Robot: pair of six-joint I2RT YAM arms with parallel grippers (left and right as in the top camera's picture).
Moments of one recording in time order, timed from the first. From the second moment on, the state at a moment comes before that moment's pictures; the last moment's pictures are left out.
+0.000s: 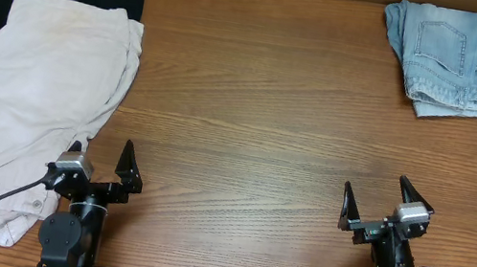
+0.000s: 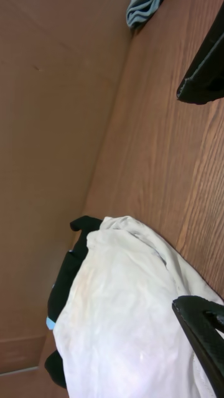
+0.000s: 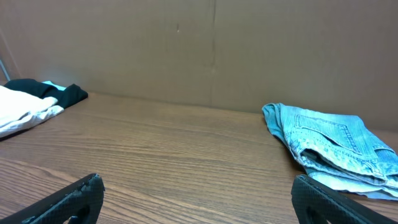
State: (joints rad) left arm 0.05 0.02 0.01 -0.08 -0.01 -0.29; right arm 0.00 0.01 0.02 -0.01 -0.27 -0.04
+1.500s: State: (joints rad) left arm 0.05 0.02 0.01 -0.07 -0.04 -0.29; right arm 0.00 0.01 0.02 0.02 -0.18 -0.03
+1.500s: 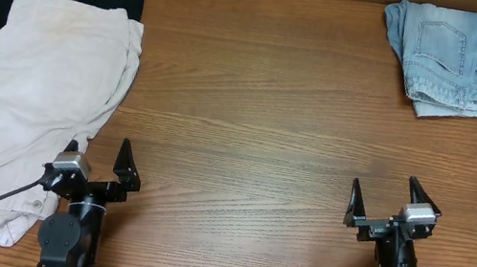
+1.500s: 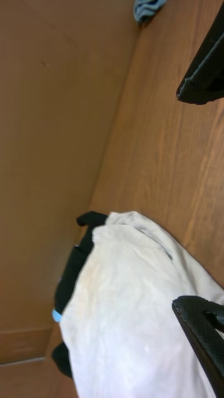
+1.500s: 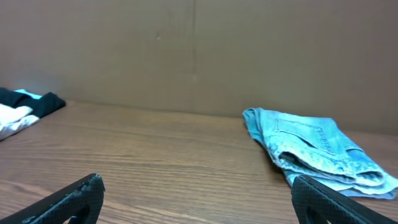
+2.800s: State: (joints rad) left arm 0.05 0.66 1.05 -0.67 0.01 -0.05; right arm -0.01 0.38 0.78 -0.26 -0.45 -0.08
